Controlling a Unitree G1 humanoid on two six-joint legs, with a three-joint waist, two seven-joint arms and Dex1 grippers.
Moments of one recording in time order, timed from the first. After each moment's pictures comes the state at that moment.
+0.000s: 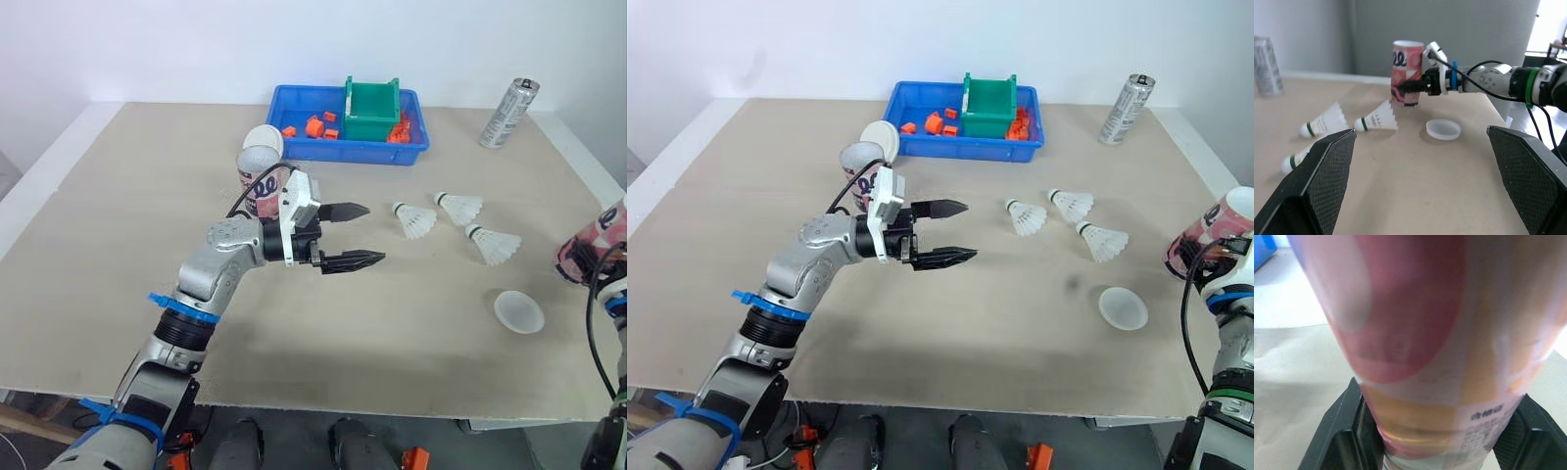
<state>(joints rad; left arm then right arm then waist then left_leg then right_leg) -0.75 0.21 -0.19 0.10 -0.45 0.31 -1.08 -0.44 -0.81 -0.57 0.82 0.38 0.06 0.51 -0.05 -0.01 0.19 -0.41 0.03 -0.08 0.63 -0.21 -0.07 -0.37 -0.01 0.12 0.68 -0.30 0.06</state>
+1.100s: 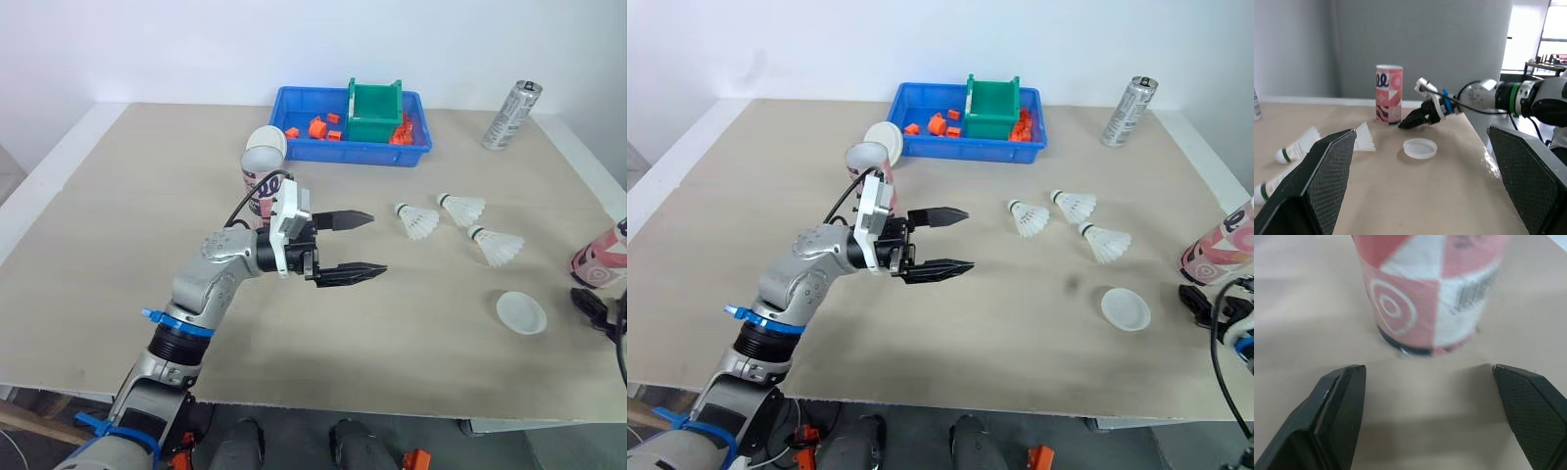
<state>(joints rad) -0.66 0.26 -0.18 -0.01 -0.54 0.36 -1.11 -0.16 -0.91 -0.64 0.67 0.44 0.35 0.62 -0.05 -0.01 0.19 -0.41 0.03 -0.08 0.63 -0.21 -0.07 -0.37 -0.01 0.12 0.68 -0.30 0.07</state>
